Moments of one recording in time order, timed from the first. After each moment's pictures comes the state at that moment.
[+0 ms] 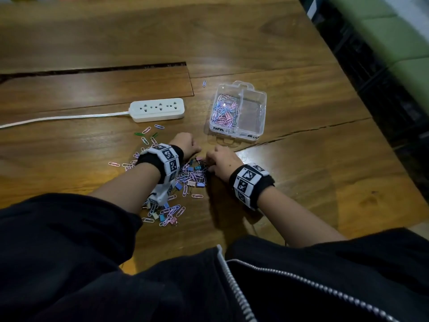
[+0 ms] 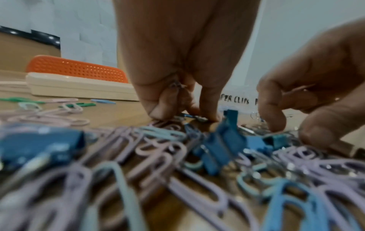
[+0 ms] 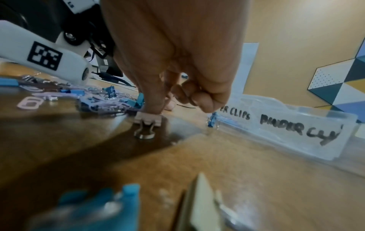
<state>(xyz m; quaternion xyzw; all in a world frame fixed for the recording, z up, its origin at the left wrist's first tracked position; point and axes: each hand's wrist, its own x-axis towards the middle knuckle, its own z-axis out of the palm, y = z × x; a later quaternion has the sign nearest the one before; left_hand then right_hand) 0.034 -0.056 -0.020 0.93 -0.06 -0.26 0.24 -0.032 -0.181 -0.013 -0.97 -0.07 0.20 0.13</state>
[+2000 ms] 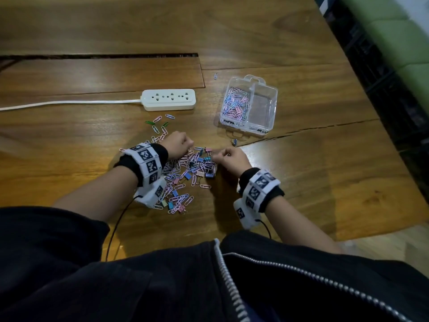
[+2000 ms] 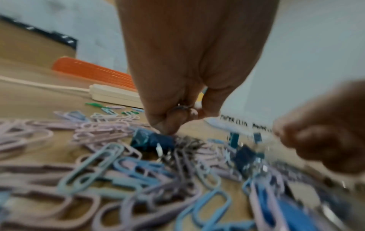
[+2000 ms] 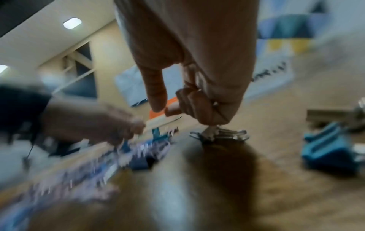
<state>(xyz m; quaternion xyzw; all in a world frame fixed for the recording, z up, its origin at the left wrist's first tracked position) 0.008 -0.008 -0.013 0.91 -0.08 -0.28 0.30 -0.057 -0.164 -0.003 -0.81 0.21 0.21 0.50</state>
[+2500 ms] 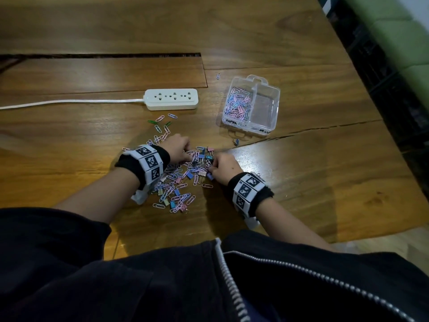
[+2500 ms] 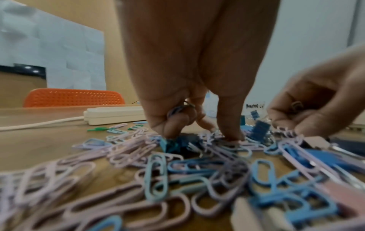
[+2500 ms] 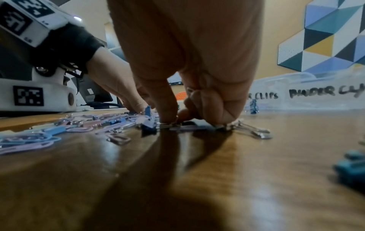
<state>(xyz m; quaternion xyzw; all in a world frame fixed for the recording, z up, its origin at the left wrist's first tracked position) 0.004 0.002 -0.015 0.93 -0.16 -0.29 0.17 -0.061 -0.142 -0.013 -0.92 0.10 0.23 0.29</state>
